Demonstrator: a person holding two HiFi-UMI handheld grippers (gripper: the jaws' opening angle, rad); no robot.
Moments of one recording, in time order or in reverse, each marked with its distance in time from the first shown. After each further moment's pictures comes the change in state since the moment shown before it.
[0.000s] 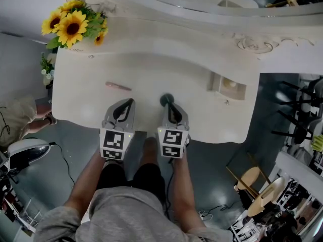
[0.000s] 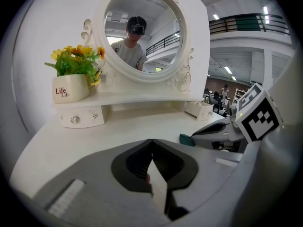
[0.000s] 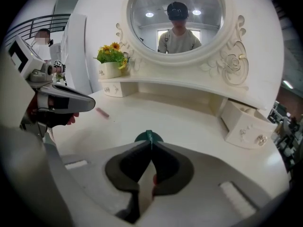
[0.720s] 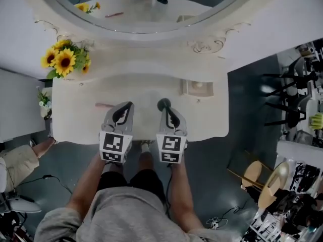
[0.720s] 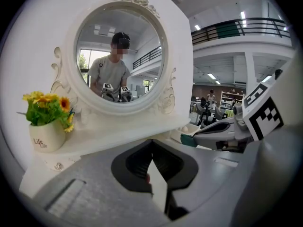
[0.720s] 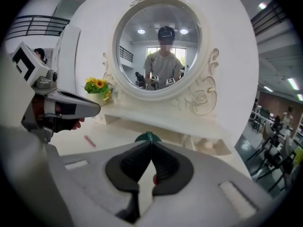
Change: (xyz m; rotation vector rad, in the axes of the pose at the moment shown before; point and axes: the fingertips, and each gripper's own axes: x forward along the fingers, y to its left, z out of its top) left arm -0.005 -0.051 0.109 0.114 -0.168 -0.113; right arm -0.084 -0.063 0.068 0.050 -0.180 -0.171
